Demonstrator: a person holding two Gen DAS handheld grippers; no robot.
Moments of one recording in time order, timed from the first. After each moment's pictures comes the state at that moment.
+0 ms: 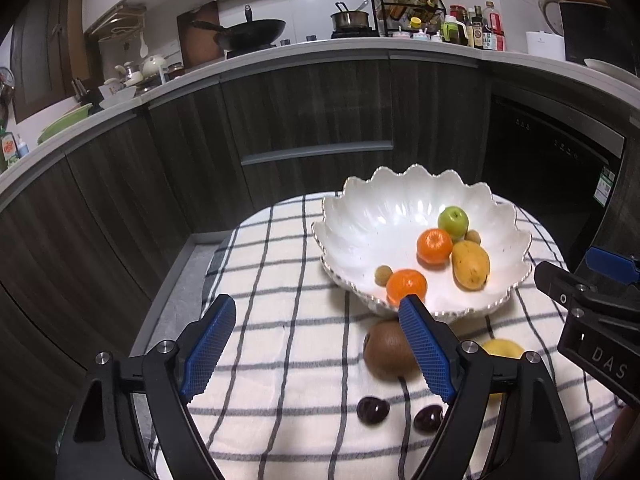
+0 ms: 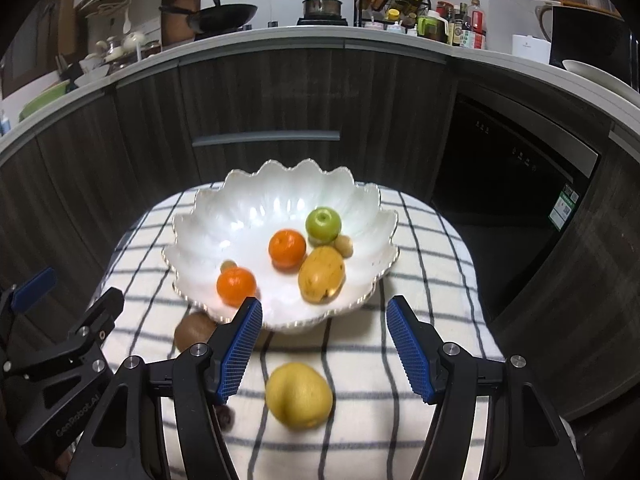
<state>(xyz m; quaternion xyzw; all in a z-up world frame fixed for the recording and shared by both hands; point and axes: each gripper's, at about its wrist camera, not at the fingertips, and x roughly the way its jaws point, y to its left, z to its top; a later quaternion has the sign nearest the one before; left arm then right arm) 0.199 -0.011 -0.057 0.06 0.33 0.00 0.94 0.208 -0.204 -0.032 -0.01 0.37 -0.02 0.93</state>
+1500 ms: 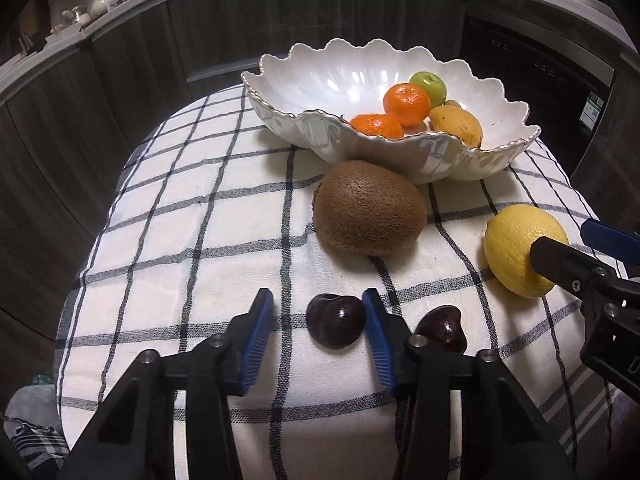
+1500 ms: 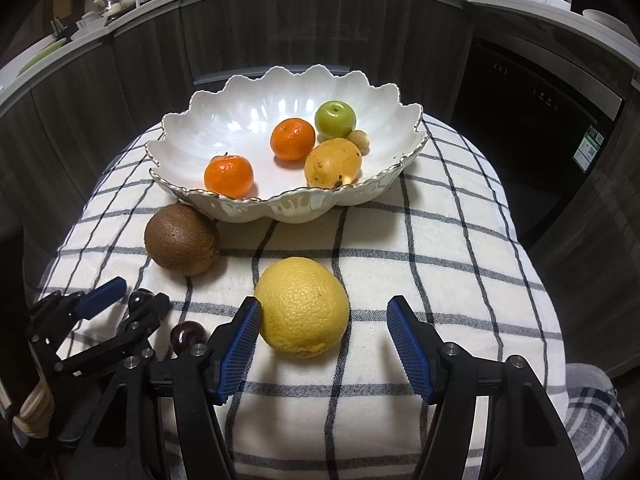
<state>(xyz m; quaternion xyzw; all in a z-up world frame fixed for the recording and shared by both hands) 0.203 -0.025 -0.171 0.05 0.45 -0.08 0.89 0.197 -0.202 -0.114 -0.01 0.45 -0.01 0.89</state>
